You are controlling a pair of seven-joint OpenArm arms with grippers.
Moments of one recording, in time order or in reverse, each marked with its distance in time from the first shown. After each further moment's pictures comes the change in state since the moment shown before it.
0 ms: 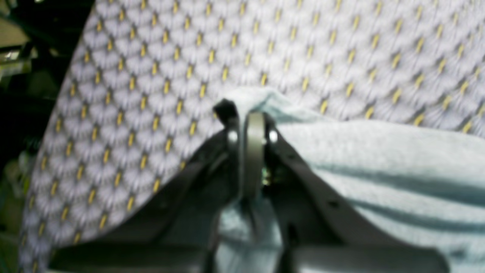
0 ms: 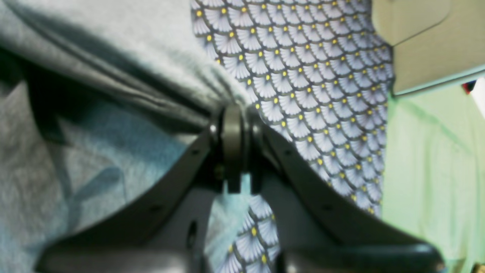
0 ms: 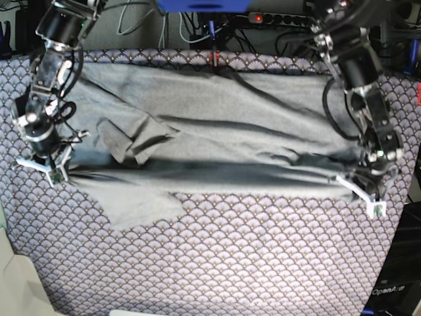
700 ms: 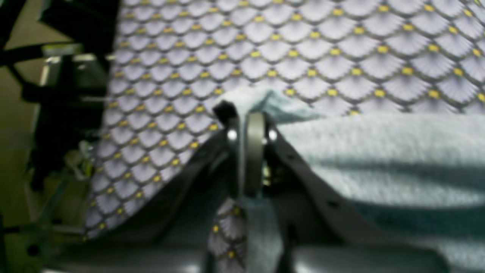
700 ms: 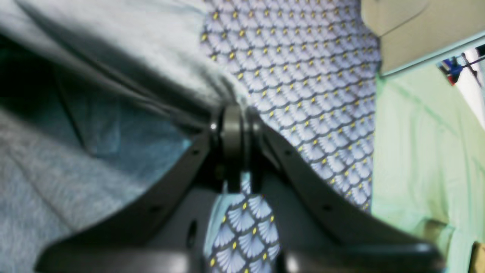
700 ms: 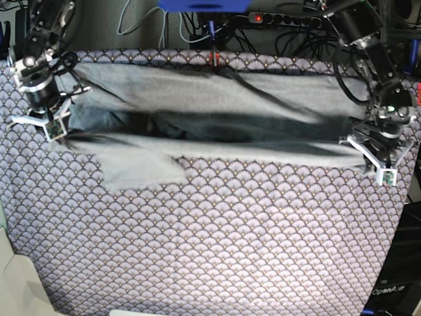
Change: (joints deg) left arm 13.7 1.2 -4.7 20.3 -0.2 -8.0 5.6; right arm -19.2 -2.6 1.7 18.2 7.9 0.0 -0.1
